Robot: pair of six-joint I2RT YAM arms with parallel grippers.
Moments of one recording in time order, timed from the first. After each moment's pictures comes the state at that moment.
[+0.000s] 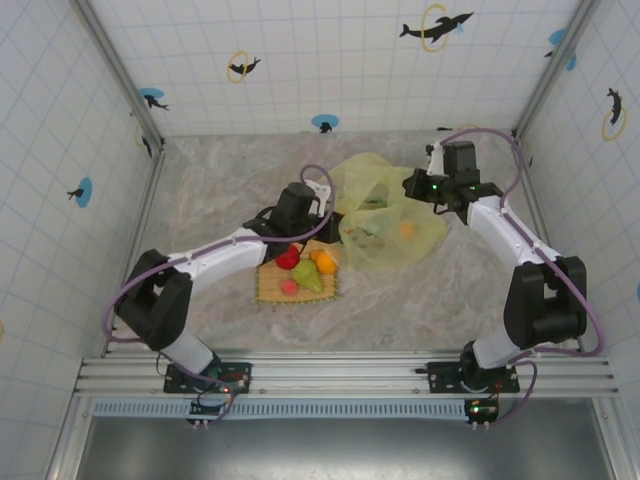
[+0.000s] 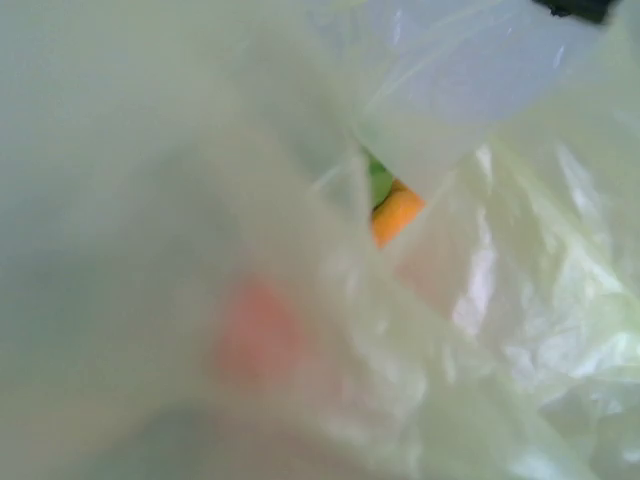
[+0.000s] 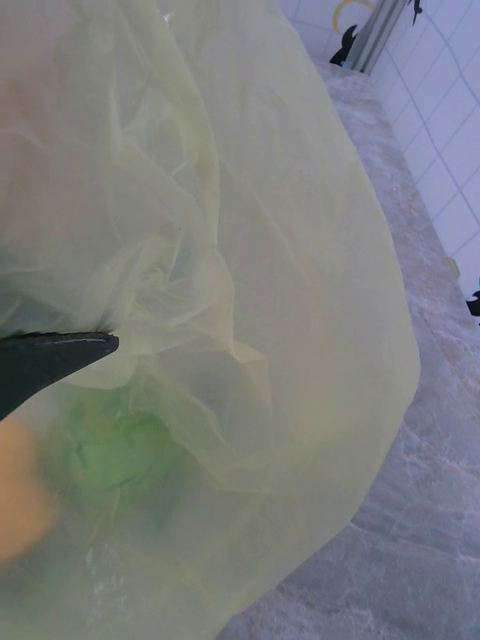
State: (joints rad) left arm -0.72 1.63 1.04 -0.02 0.25 -0.40; right arm 0.22 1.53 1.15 -0.32 -0.38 0.42
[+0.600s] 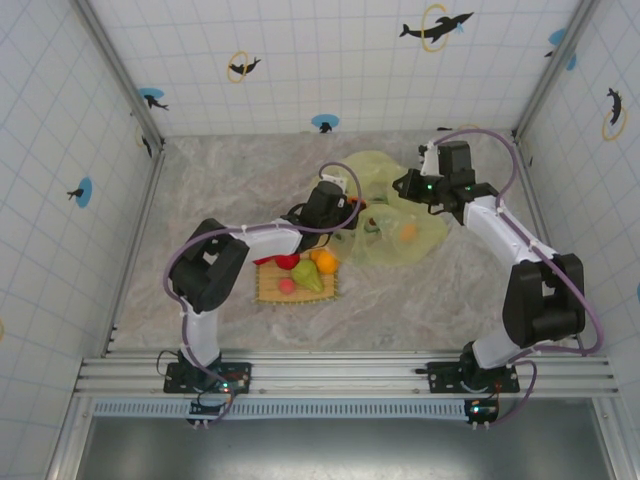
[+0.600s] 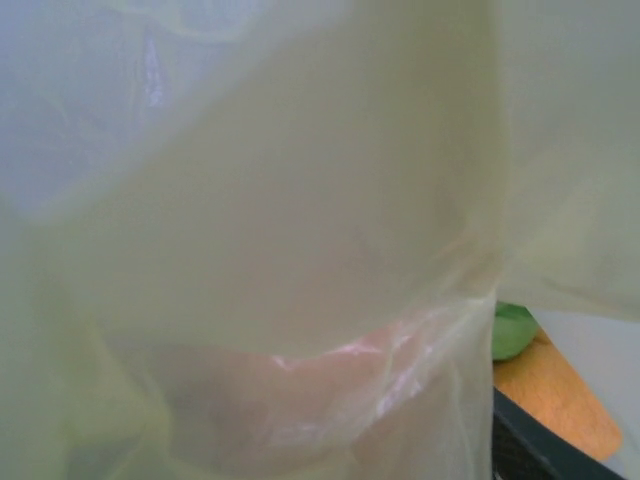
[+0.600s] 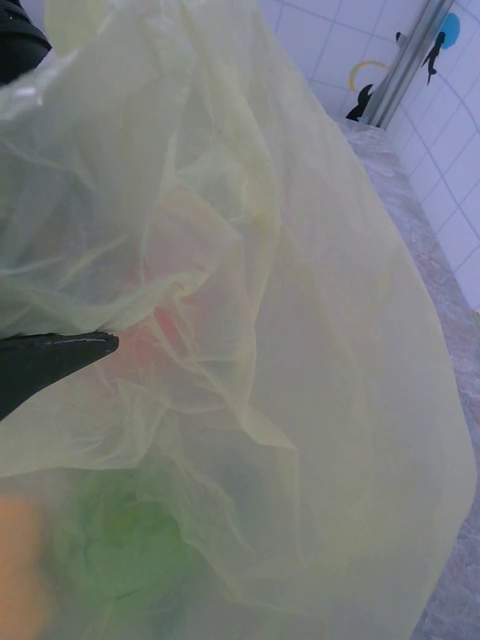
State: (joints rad) left arm -0.75 1.96 1.19 0.22 0.01 -0.47; right arm 0.24 1.54 1.15 -0.29 -0.46 0.46
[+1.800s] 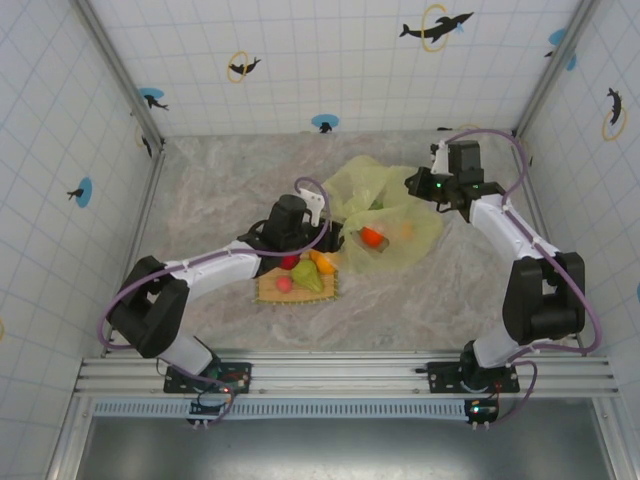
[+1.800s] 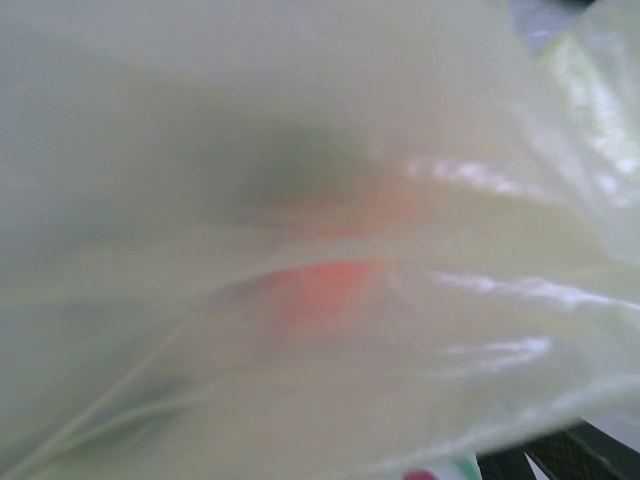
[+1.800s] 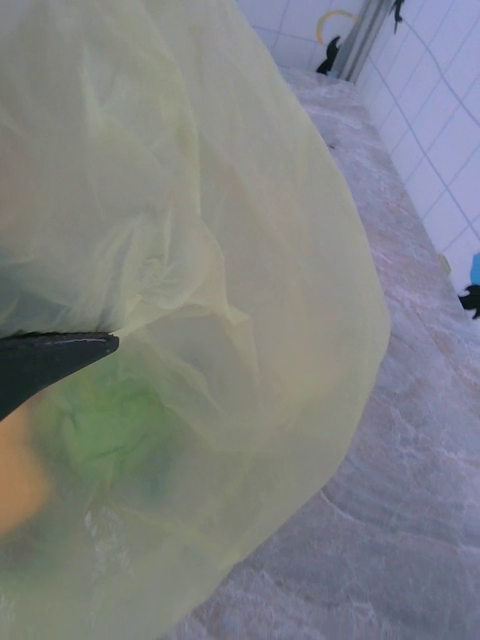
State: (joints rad) left arm -0.71 1.54 0.86 0.16 0.29 -0.37; right arm 0.17 1.56 1.15 -0.30 -0.40 0.43
